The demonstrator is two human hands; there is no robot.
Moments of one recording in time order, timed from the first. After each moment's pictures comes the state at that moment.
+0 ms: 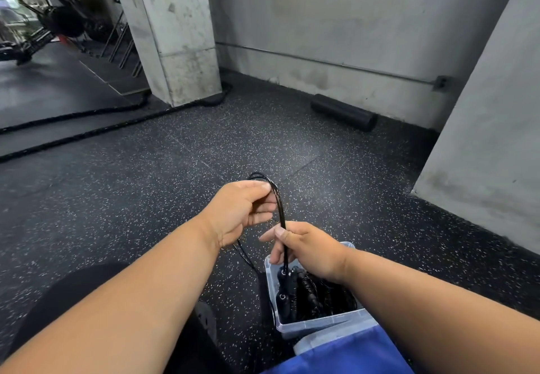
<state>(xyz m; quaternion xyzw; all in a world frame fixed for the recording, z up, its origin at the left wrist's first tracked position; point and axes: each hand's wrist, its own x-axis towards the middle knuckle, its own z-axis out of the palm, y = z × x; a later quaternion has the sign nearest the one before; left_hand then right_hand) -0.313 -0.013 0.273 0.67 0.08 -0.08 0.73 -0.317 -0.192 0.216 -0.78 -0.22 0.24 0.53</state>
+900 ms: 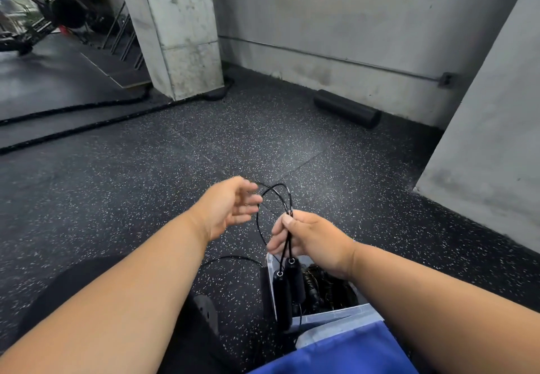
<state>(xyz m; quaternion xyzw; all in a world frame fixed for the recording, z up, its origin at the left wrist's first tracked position) -0.299 0.033 0.245 0.70 0.15 -0.11 0.69 -0.323 -0.186 0.228 -0.71 -0.16 0.28 0.63</state>
